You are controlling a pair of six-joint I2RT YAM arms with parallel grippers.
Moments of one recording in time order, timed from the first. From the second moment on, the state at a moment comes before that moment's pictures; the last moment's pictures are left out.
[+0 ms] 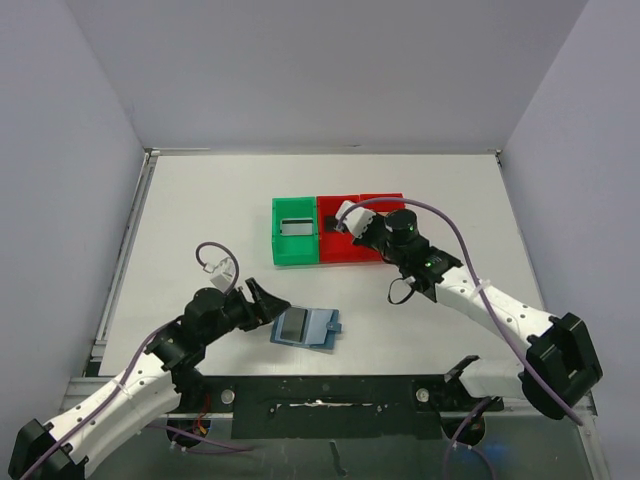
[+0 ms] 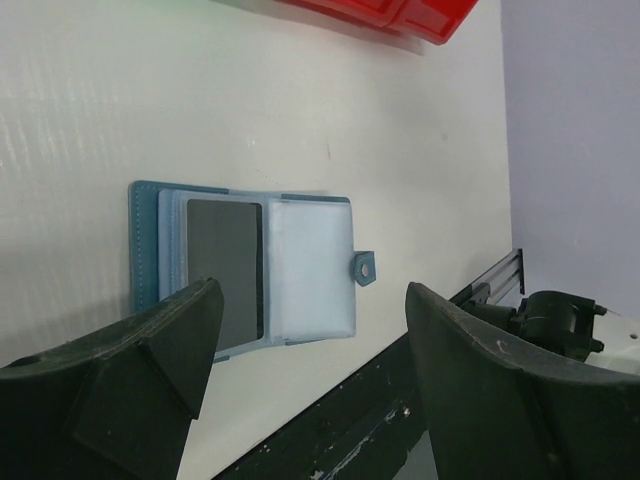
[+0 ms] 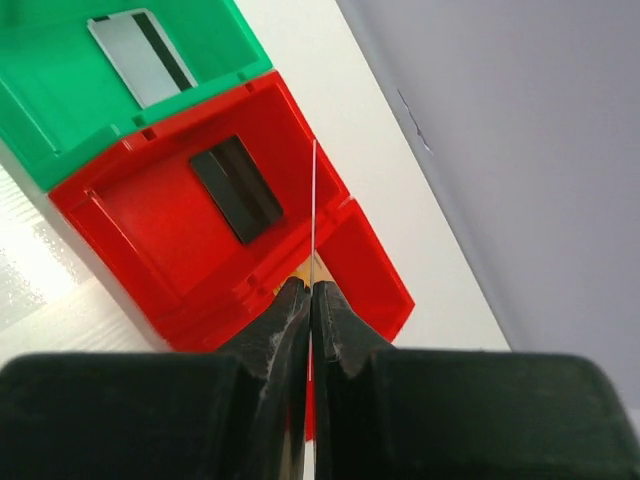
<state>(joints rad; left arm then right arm) -0.68 0.56 0.24 -0.08 0.08 -1.00 0.65 1.22 0.81 0.07 0.09 -0.69</state>
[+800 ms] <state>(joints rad) -0.67 0.53 0.29 -0.21 0.08 -0.97 0.61 1.73 1.16 -0.06 0.04 -0.77</state>
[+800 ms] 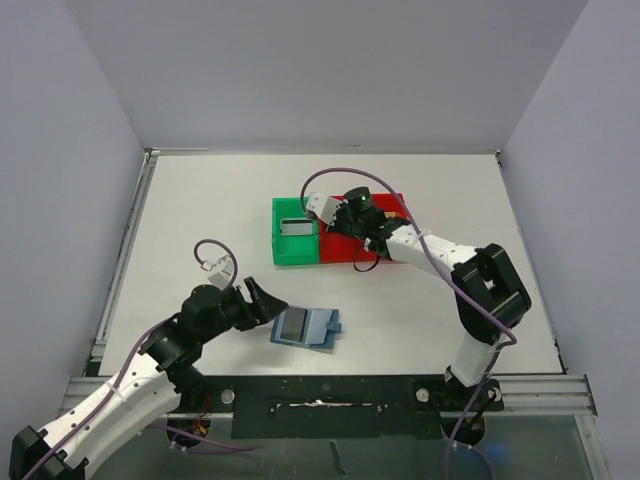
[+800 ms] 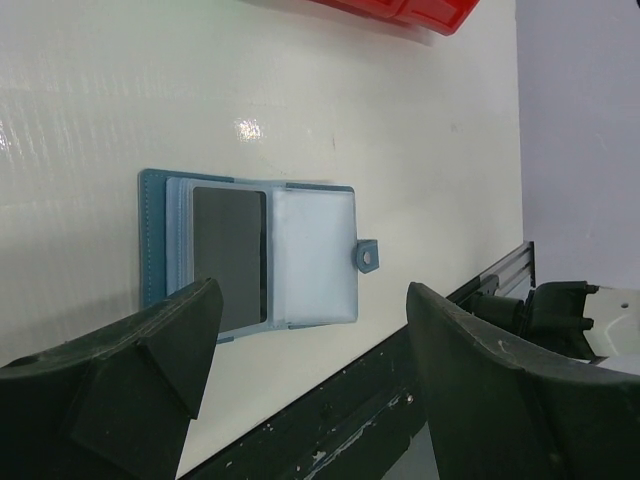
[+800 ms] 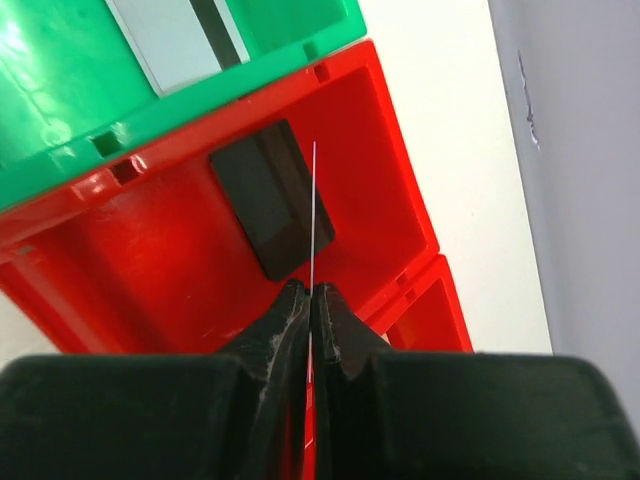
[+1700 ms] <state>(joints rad) -0.67 0.58 0.38 -0.31 0.08 -0.96 0.59 1.98 1.33 -0.07 0.08 -0.97</state>
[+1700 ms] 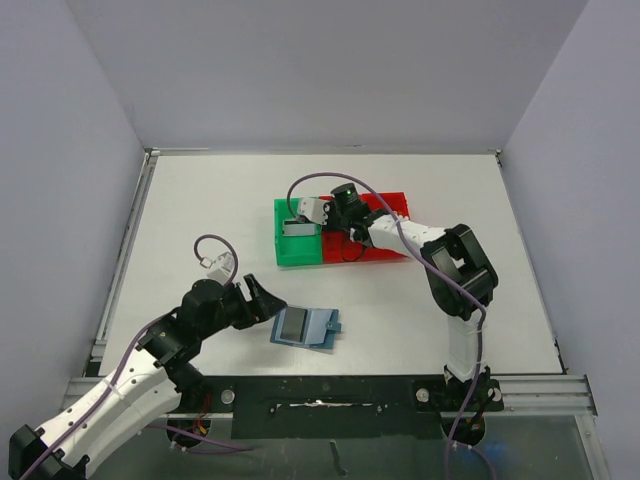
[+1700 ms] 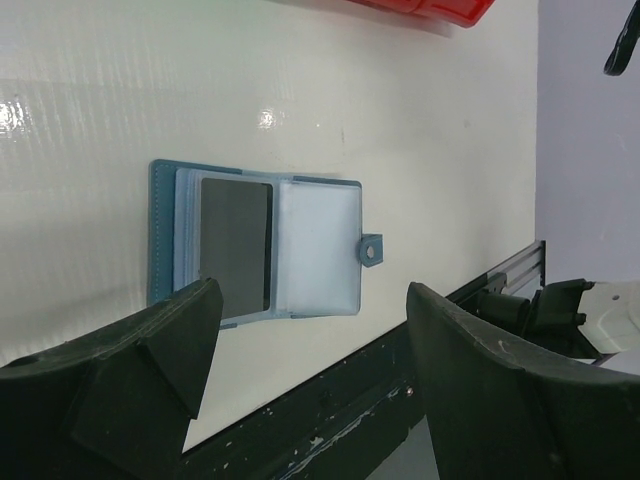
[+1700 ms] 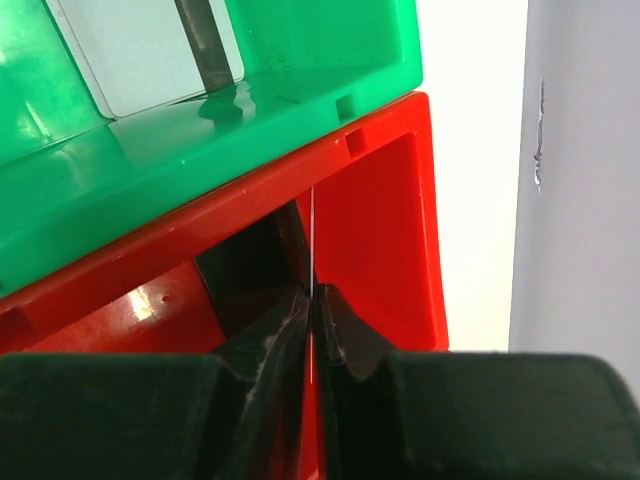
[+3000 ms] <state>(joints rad) -0.67 0.59 0.43 -0.37 0.13 -0.96 0.59 2.00 1.36 -0.18 0.07 -0.96</state>
